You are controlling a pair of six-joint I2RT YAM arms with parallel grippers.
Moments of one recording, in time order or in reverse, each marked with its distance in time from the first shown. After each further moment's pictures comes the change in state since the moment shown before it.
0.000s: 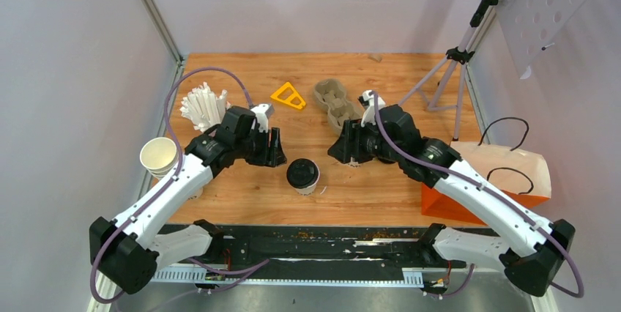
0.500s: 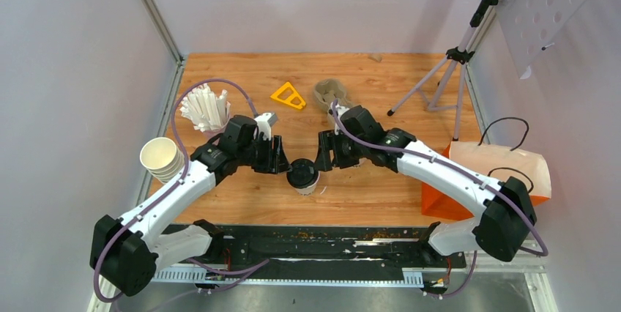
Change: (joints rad) left arm 0.013 -0.038 -0.172 0.169 0.137 -0.063; right arm 0.016 0.299 -0.002 0.030 -0.113 -0.016
